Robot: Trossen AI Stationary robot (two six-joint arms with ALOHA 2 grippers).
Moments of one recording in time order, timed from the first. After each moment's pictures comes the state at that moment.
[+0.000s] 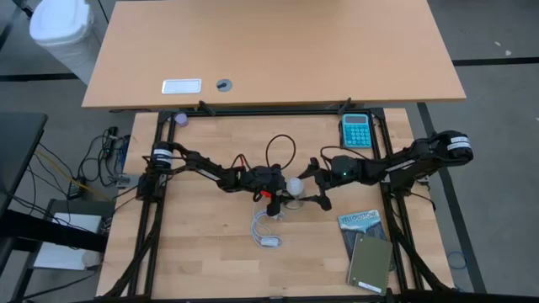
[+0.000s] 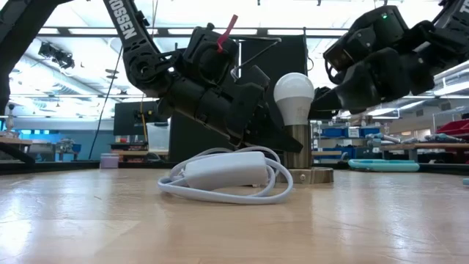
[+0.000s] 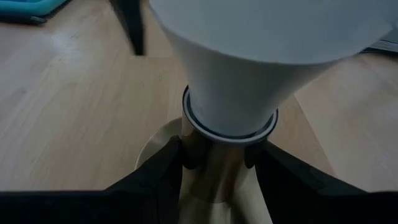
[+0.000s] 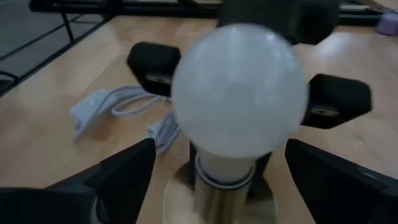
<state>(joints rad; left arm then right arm) 0.01 2.07 0.97 0.64 0.09 -0.06 -0.04 1.37 0.34 0.68 -0.18 -0.08</state>
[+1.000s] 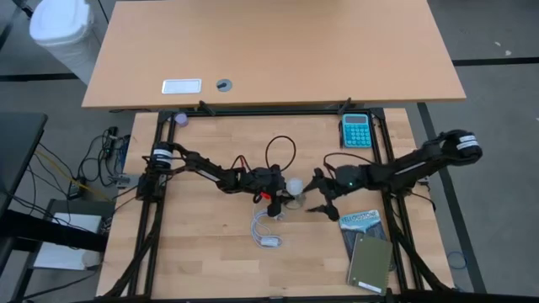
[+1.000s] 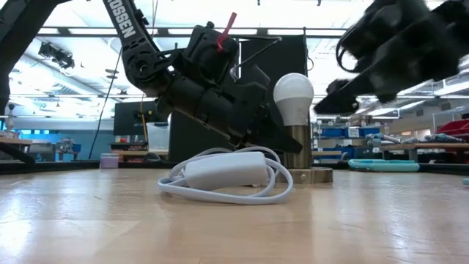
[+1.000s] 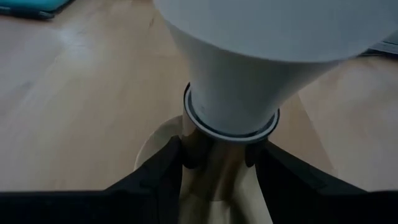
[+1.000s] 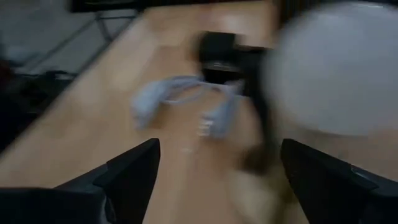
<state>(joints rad) 0.02 2.07 0.97 0.63 0.04 -0.09 0.13 1.26 0.34 0.50 -0.13 0.07</state>
